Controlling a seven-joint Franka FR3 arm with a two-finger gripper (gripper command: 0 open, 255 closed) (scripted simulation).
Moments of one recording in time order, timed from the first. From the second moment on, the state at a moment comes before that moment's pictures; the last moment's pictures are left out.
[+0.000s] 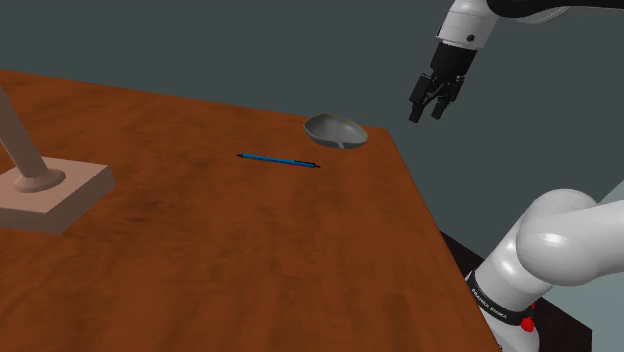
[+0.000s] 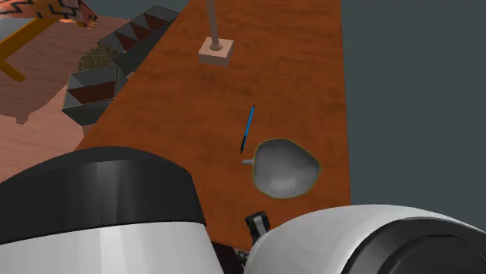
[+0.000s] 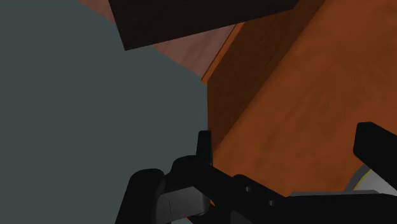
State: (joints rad) arm -0.02 -0.75 -0.04 -2.37 -0.01 1.64 0.11
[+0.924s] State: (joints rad) arm 0.14 -0.41 0.04 -2.19 0.05 1.83 -0.05
